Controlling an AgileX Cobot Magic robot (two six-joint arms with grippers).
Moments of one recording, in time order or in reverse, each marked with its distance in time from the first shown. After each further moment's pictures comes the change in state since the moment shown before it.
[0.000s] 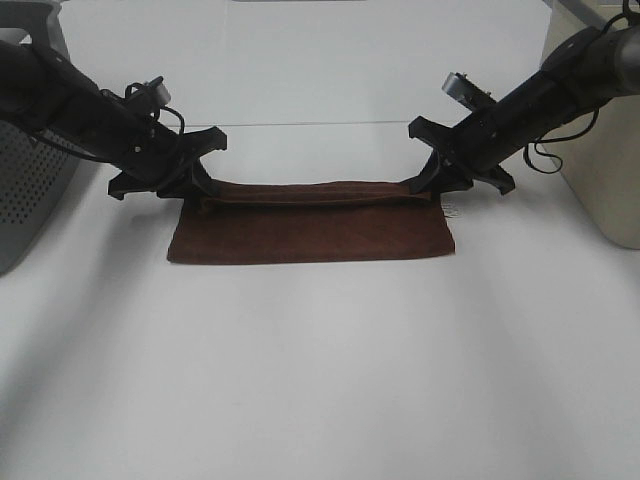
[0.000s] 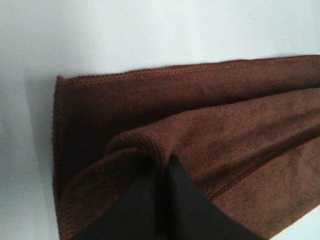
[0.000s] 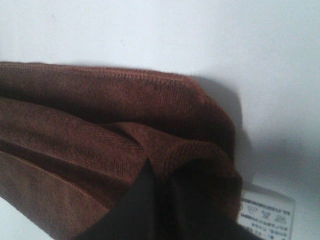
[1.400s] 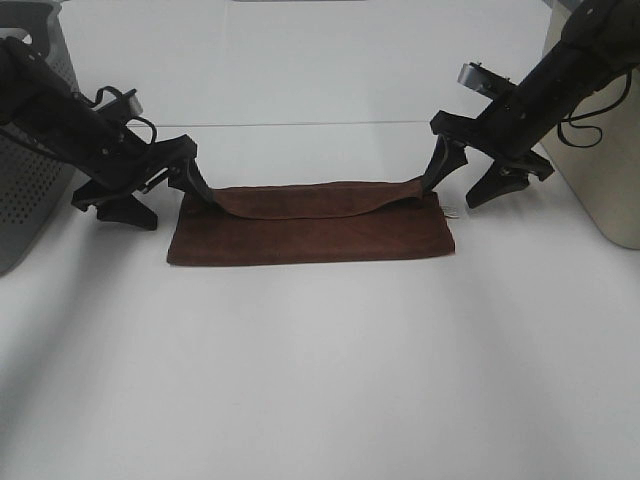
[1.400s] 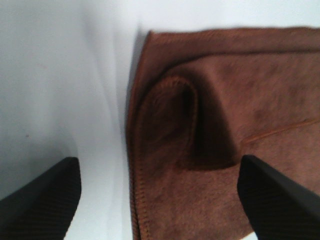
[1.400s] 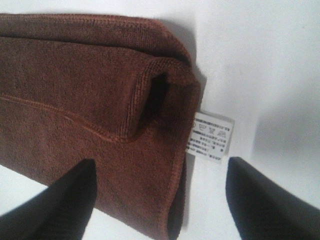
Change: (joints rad) left arm 0.057 0.004 -0.009 0.135 0.124 -0.134; right arm -0.004 -0.079 -0.016 -0.225 0.153 0.135
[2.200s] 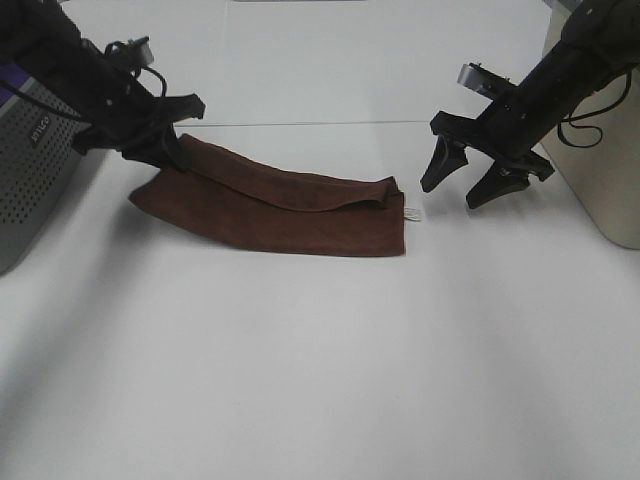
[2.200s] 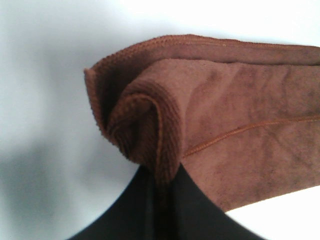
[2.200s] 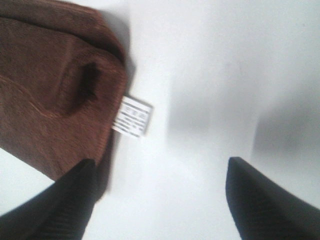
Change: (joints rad) left arm -0.038 -0.041 -0.192 0.238 0.097 -0.139; right arm 0.000 0.000 0.000 -0.003 0.005 0.000
